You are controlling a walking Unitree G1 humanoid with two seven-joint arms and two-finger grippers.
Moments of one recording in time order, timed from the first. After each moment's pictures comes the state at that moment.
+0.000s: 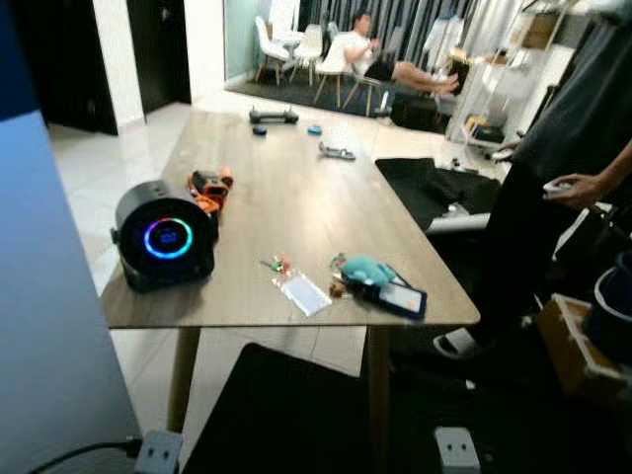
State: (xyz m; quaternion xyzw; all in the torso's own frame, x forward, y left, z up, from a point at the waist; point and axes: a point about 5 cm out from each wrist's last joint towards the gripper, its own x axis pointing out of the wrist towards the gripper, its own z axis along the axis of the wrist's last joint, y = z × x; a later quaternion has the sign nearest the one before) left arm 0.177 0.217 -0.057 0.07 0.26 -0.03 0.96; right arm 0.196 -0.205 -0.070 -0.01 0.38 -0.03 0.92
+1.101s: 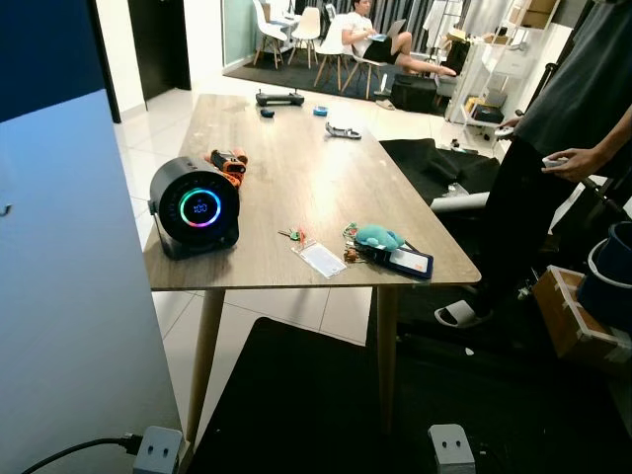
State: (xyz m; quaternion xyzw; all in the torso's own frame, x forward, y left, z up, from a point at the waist) left arm 0.180 0.218 -0.053 0.07 0.24 -0.03 0.97; right arm 0.195 -0.201 -0.071 -0.01 0.38 -0.01 0.93
